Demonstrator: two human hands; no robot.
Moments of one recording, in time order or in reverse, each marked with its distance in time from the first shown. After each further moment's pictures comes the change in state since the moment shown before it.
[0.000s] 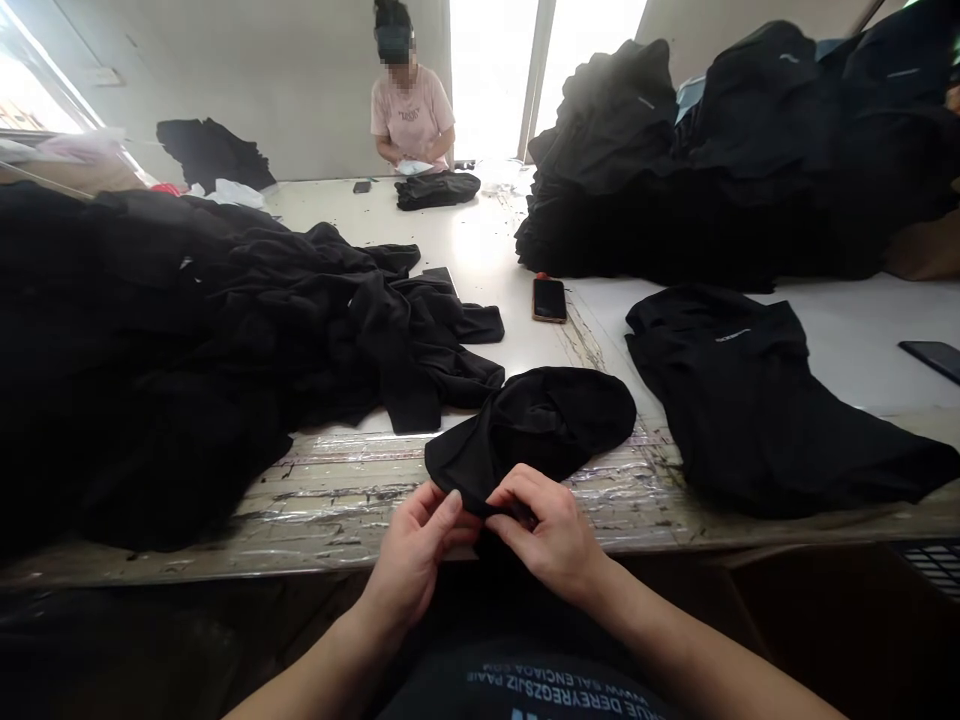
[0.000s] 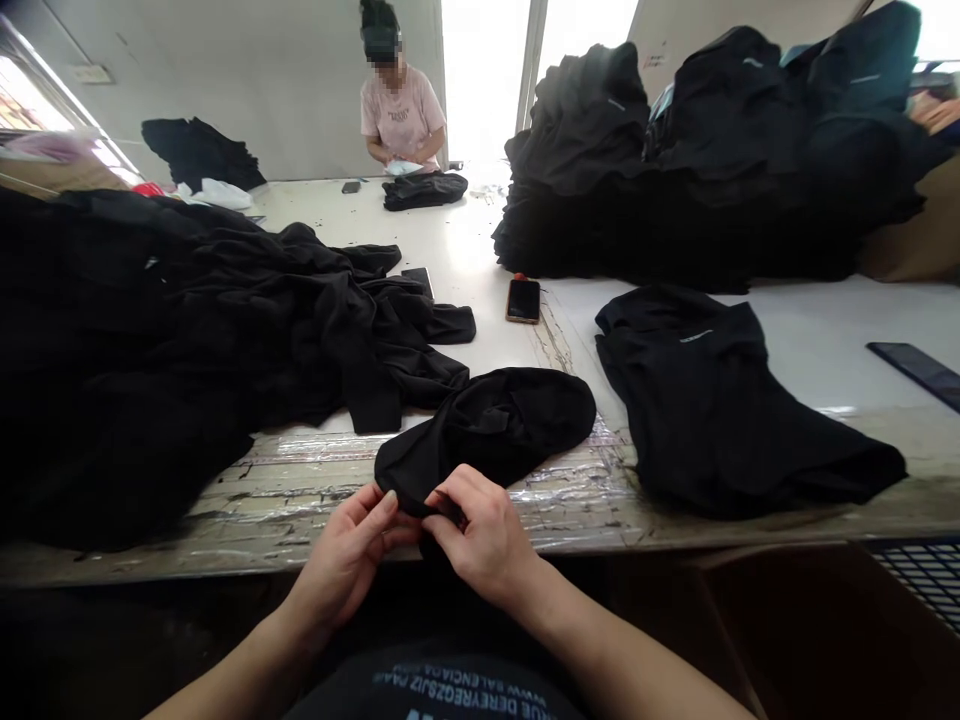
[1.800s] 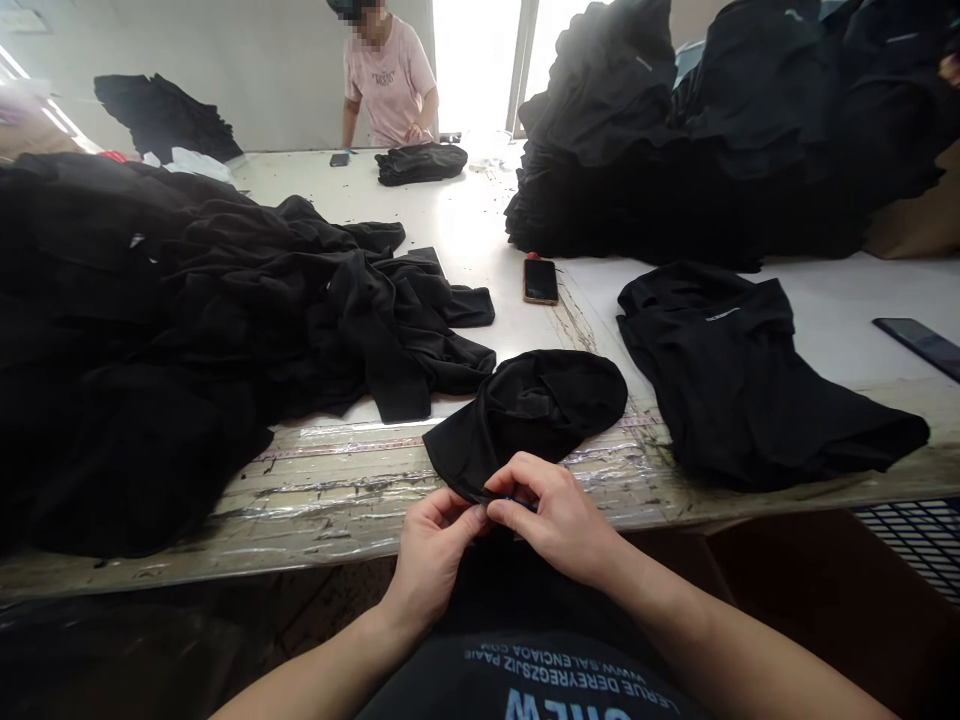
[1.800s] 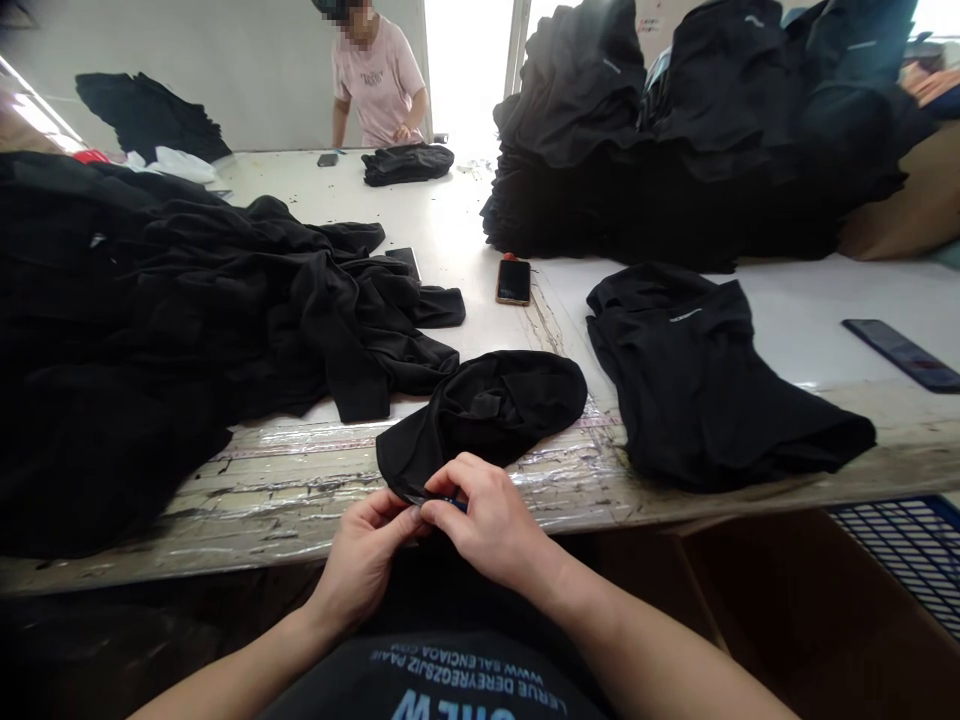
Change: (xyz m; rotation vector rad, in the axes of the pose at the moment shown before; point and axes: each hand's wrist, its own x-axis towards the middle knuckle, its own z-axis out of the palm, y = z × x) left_hand 0.006 -0.025 0.008 0.123 0.030 0.015; right_hand 0.002 -0.007 -0.016 0.012 -0.094 0.196
